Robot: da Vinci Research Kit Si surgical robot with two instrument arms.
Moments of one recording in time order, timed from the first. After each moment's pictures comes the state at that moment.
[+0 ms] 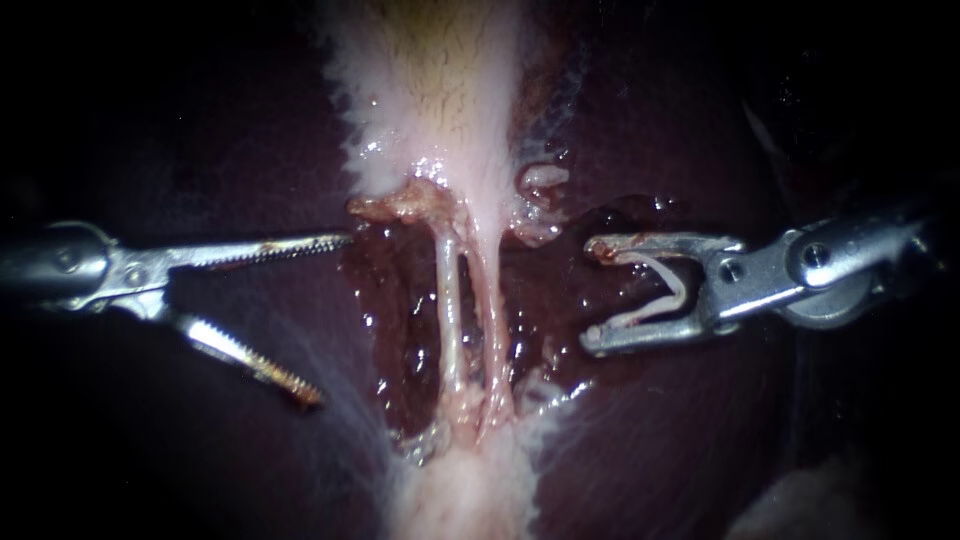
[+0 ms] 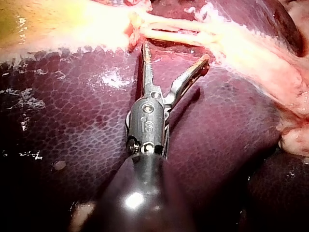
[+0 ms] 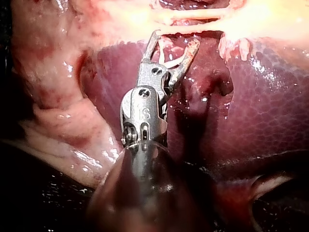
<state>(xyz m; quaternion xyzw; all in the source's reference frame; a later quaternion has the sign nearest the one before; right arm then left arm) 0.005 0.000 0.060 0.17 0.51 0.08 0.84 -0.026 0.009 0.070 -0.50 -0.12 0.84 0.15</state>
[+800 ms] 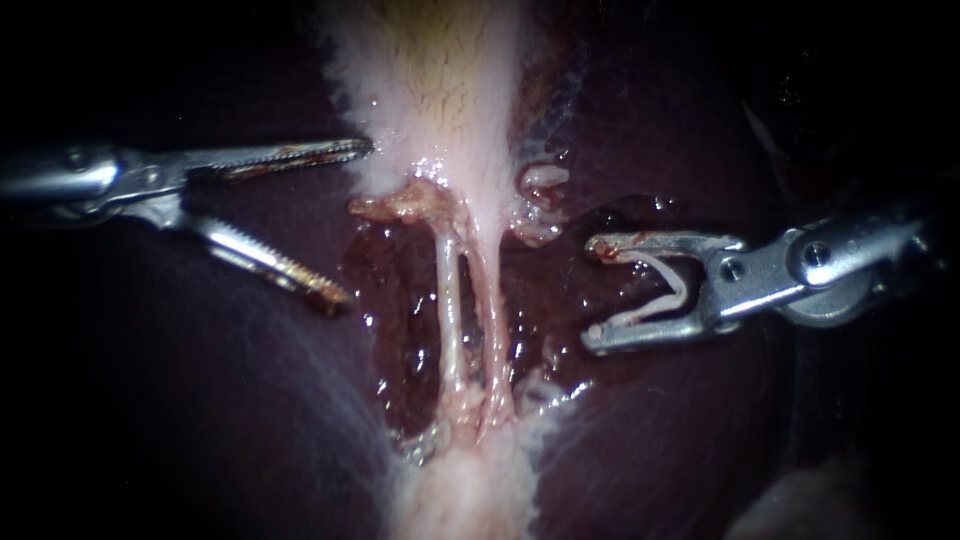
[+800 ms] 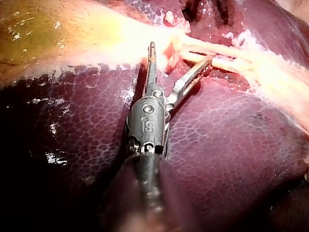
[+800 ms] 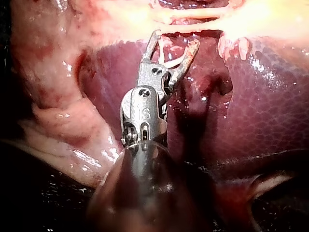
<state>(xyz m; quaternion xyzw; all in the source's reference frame) 0.005 0.000 0.060 0.17 0.51 0.08 0.84 -0.028 0.018 0.071 -0.49 -0.11 0.84 0.19</state>
